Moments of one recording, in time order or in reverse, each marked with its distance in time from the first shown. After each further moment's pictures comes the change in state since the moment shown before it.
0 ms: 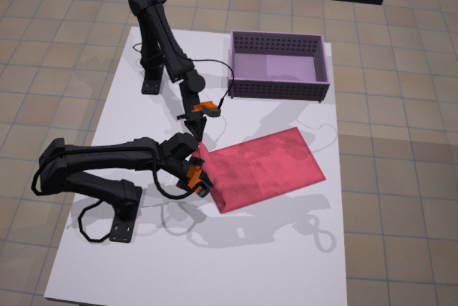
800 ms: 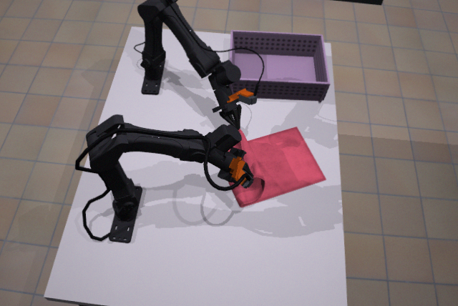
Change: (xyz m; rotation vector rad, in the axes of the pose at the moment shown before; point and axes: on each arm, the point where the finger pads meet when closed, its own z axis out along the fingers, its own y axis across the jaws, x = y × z) left arm -0.059 0.125 -0.012 -0.196 -0.054 -0.092; right arm -0.040 0.084 0.092 -0.027 0.003 0.037
